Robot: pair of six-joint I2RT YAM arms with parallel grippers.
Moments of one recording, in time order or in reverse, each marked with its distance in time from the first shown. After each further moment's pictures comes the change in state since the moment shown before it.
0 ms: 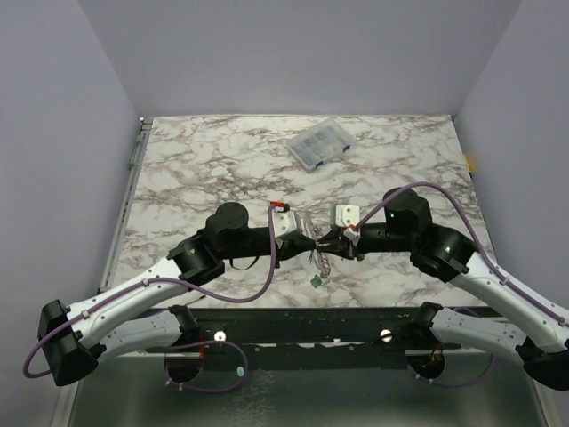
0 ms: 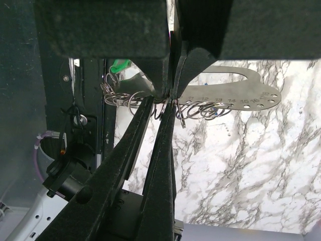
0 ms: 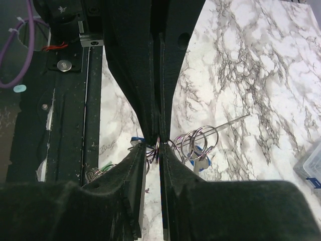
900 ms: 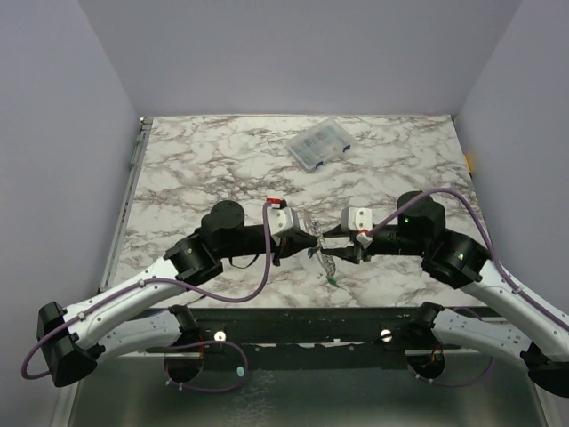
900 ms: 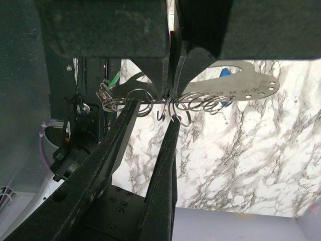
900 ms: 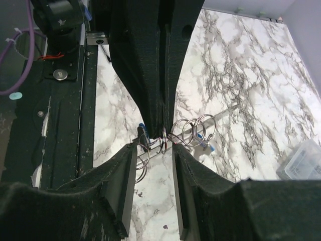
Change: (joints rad) left arm -0.002 -0.016 0.026 0.013 -0.002 -0.012; right arm 0.000 -0.068 -0.002 0.011 0.015 -0.002
